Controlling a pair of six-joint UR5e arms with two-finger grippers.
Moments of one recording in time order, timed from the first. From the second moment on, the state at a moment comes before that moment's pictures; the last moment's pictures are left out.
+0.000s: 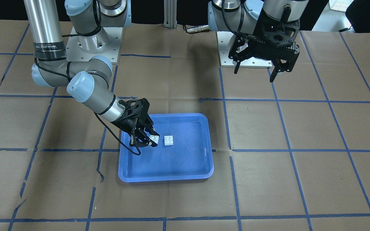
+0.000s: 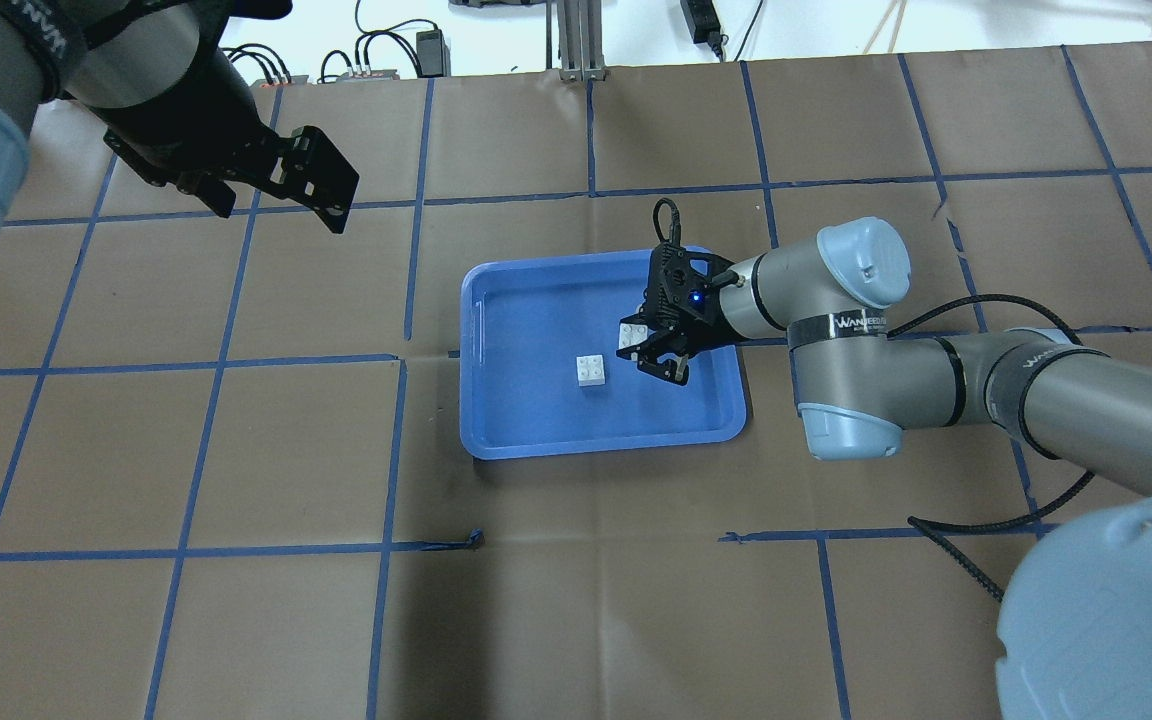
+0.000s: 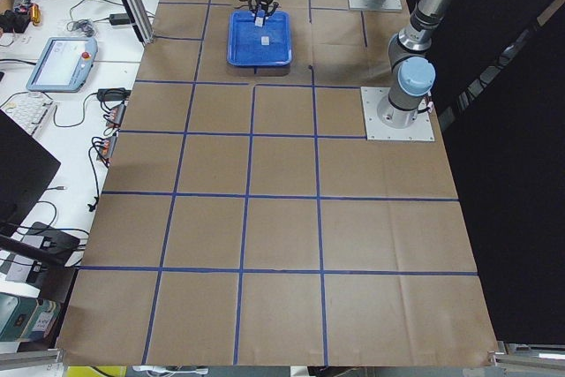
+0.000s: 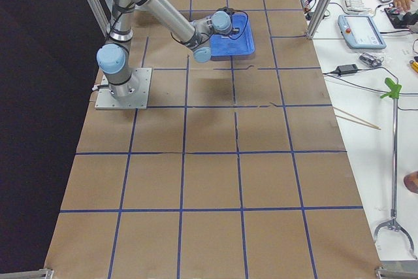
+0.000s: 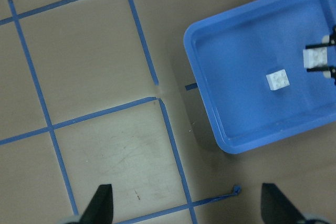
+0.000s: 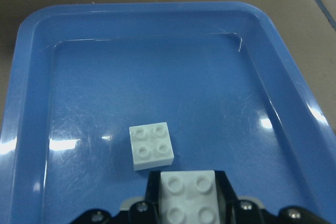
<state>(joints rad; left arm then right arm) -1.61 -1.52 -1.55 -1.50 1.57 0.09 1.63 -1.15 2.12 -2.81 -0.92 -1.34</state>
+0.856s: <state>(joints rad) -1.60 -1.49 -1.56 -1.54 1.57 -0.04 1.67 -1.07 2.12 -2.85 -0.91 -1.43</state>
